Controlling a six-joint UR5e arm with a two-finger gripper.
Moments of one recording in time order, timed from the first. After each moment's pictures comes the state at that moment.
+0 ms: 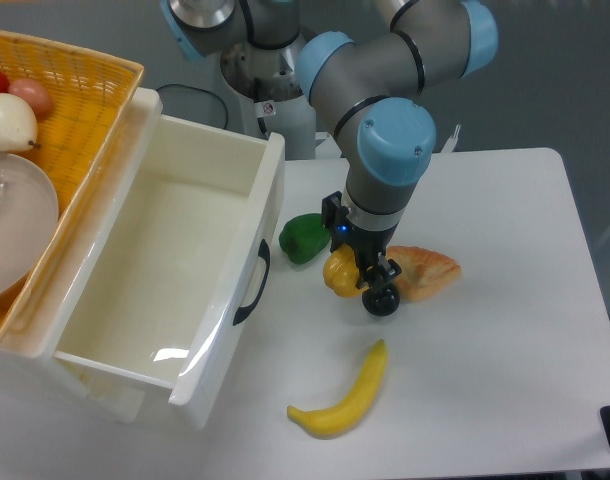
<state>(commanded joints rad) 2.53 -1.88 -1.49 -1.39 1.48 1.46</state>
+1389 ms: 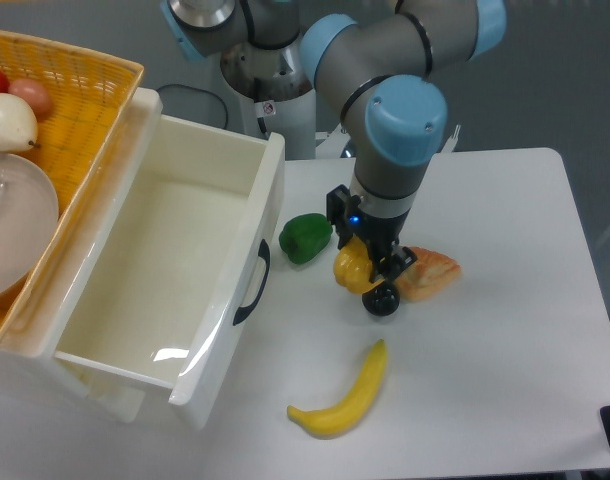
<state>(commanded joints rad) 2.59 -1.84 -1.42 -1.47 1.47 1.30</state>
